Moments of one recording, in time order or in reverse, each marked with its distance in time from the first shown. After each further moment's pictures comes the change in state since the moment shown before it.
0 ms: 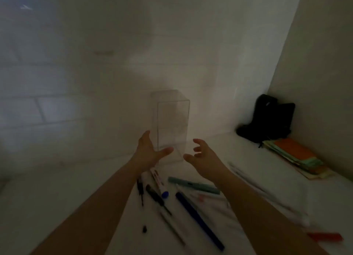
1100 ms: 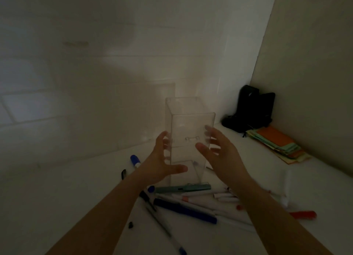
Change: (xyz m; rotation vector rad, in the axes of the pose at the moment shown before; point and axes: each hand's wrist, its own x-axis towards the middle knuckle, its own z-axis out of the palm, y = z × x) left_hand -0.042 0.016 0.047 -0.110 -0.410 0.199; right_hand -0.057 0.008 -0.051 0.045 0.297 -0.261
